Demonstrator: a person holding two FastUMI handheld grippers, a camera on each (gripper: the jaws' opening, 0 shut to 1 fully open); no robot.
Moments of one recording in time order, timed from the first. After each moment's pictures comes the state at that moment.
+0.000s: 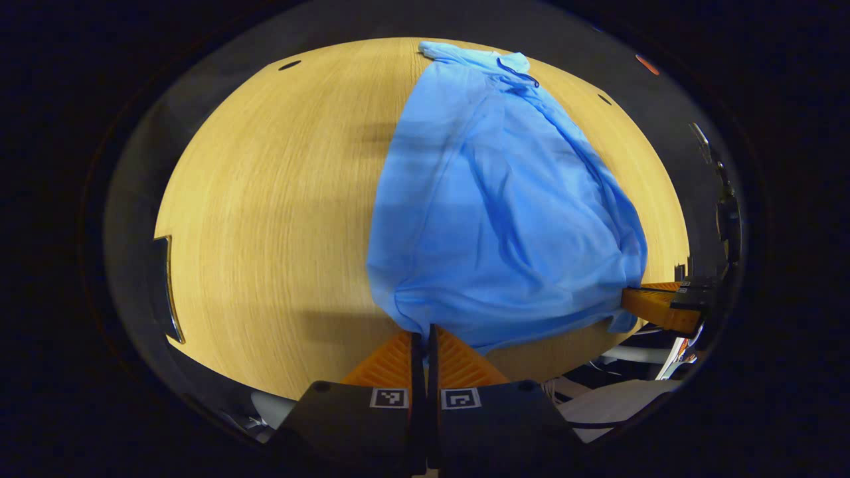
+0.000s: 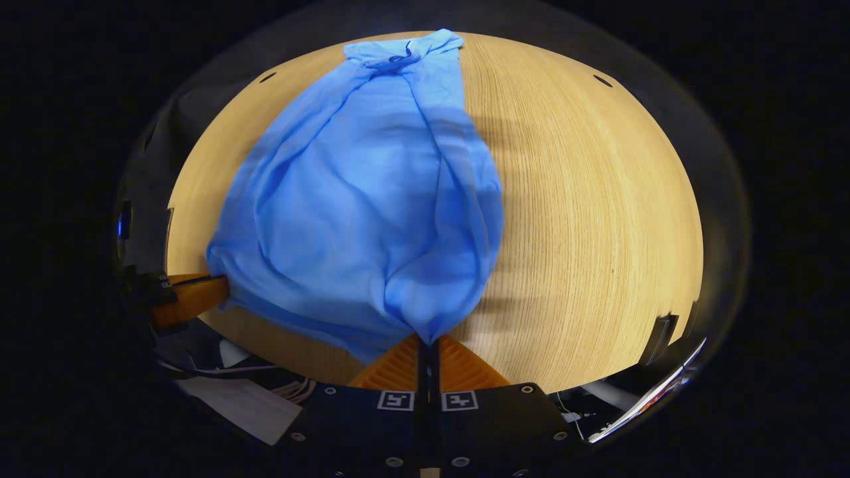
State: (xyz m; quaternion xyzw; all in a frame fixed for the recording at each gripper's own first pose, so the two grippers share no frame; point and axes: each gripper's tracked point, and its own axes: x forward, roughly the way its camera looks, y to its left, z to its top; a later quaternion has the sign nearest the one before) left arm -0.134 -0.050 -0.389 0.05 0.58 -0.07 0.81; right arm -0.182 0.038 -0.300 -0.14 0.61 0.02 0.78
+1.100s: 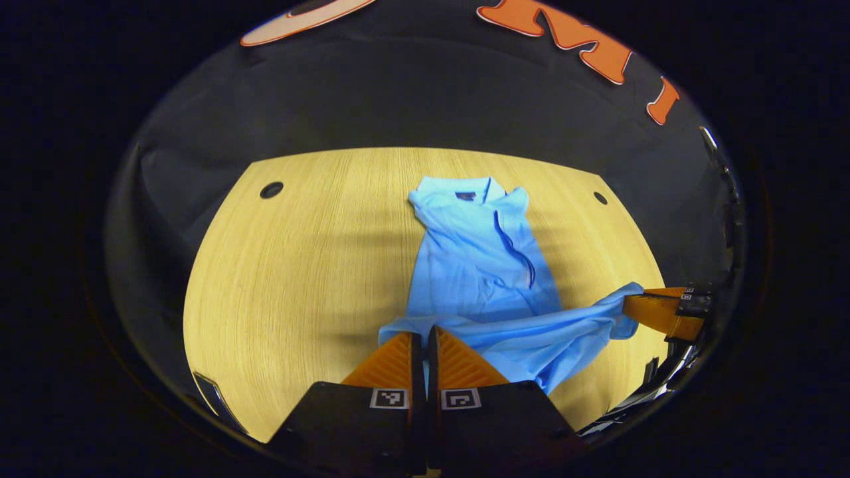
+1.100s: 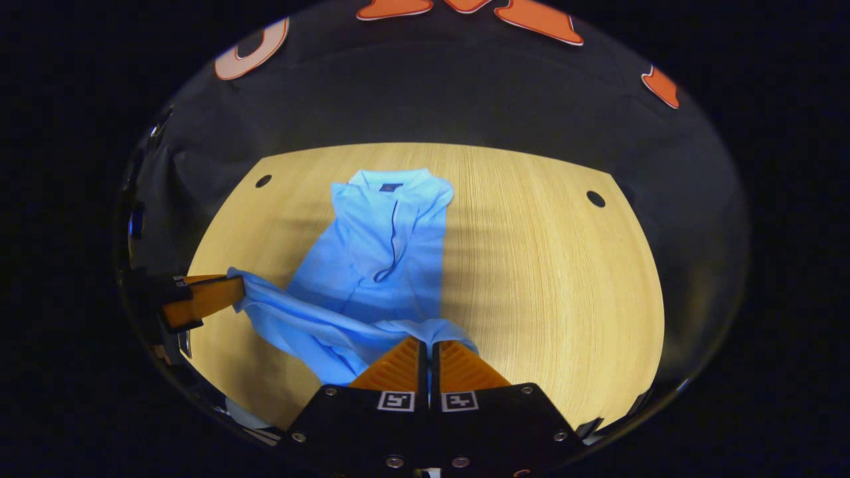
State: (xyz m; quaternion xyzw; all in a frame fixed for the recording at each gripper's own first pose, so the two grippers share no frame) left arm 0.090 -0.087 -0.238 0.04 0.40 -0.09 0.91; right arm 0.048 0.084 -0.173 -0.15 0.44 0.05 0.88
